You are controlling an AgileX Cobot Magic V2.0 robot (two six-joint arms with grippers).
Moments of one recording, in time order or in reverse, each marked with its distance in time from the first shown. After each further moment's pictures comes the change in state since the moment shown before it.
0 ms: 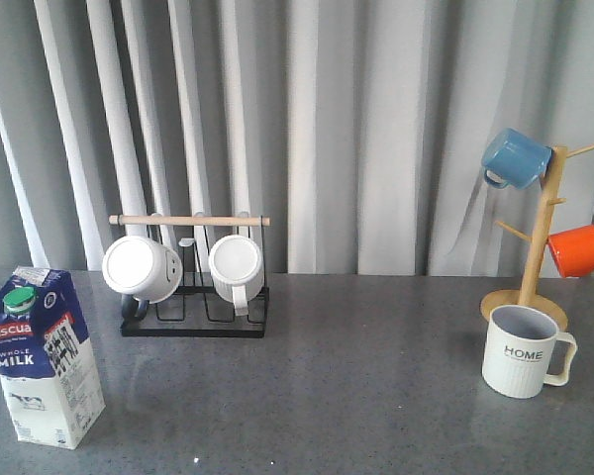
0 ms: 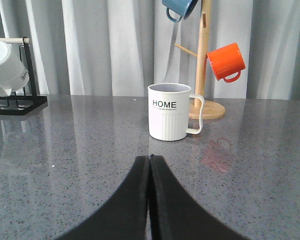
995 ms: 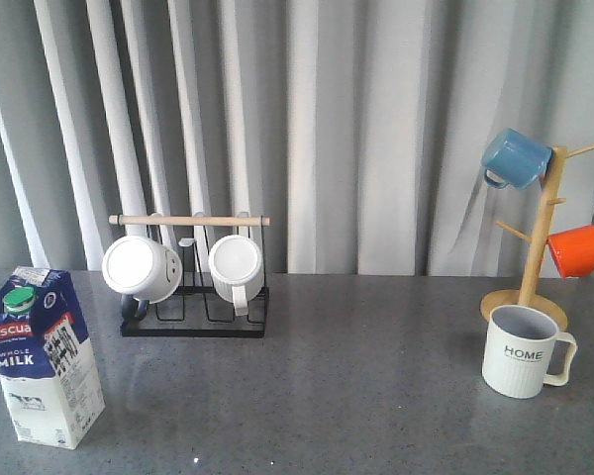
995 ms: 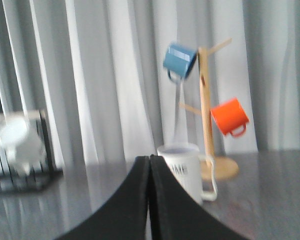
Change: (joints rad) left arm 0.000 0.000 0.000 0.000 -0.114 -0.007; right arm 0.000 0.000 0.001 0.036 -0.242 0.076
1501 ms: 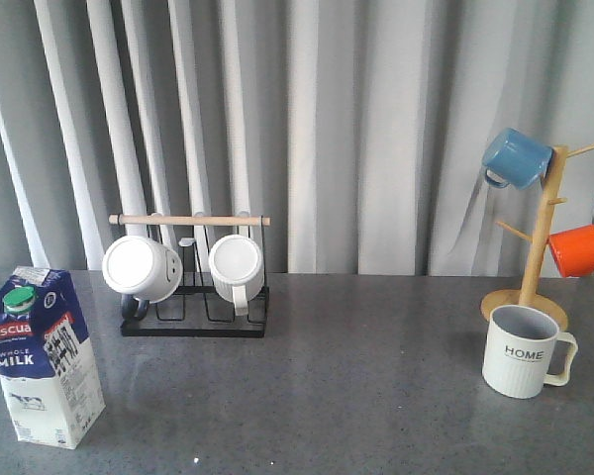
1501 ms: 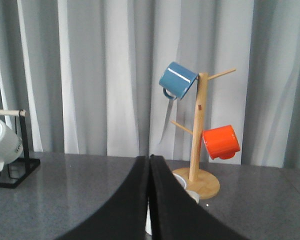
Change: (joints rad) left arm 0.000 0.512 -0.607 0.000 0.055 -0.162; right arm 0.000 0.540 -0.563 -0.202 0.223 0.056
